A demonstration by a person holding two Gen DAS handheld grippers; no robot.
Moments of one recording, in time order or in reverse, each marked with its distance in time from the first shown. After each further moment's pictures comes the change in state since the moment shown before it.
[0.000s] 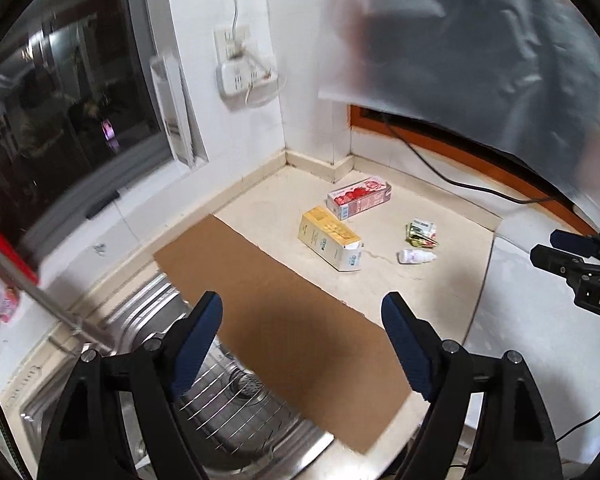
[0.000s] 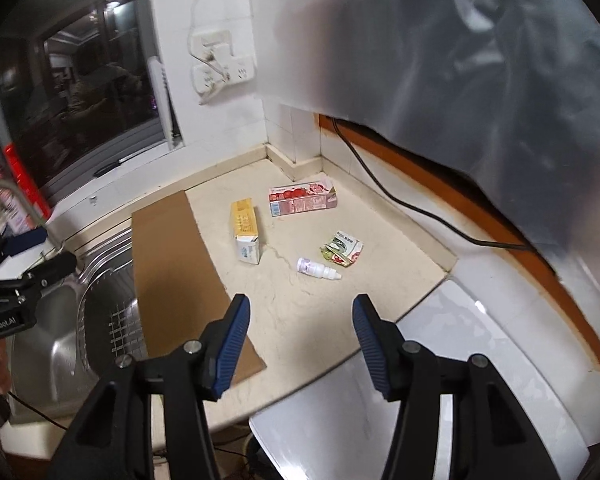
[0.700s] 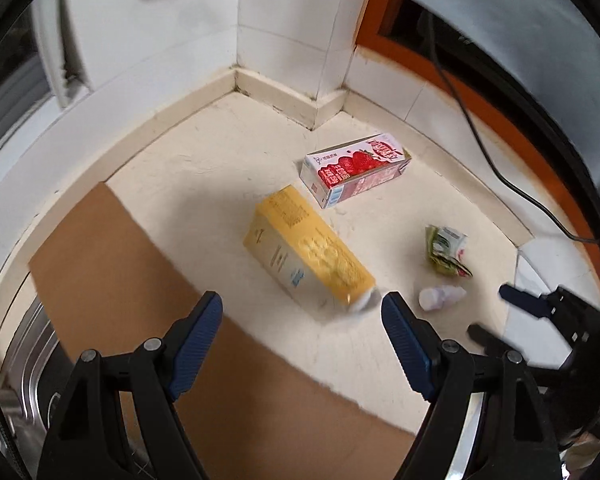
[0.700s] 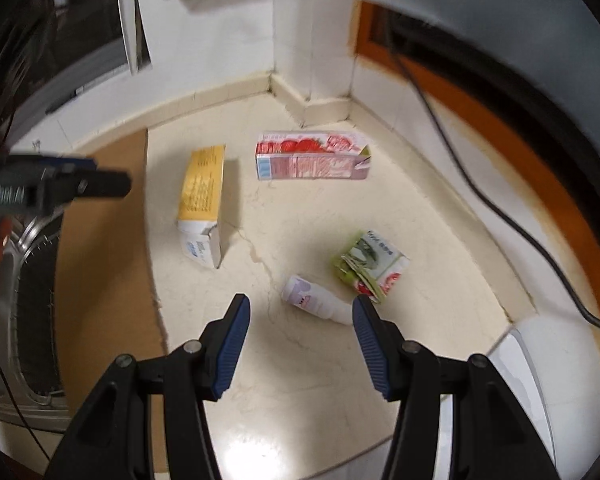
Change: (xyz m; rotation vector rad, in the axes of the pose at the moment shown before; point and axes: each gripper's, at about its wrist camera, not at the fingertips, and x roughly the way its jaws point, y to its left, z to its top) left arm 0.247 0.004 0.077 -0.062 0.311 -0.221; right arm 0.194 0.009 0.029 -0.185 0.197 0.005
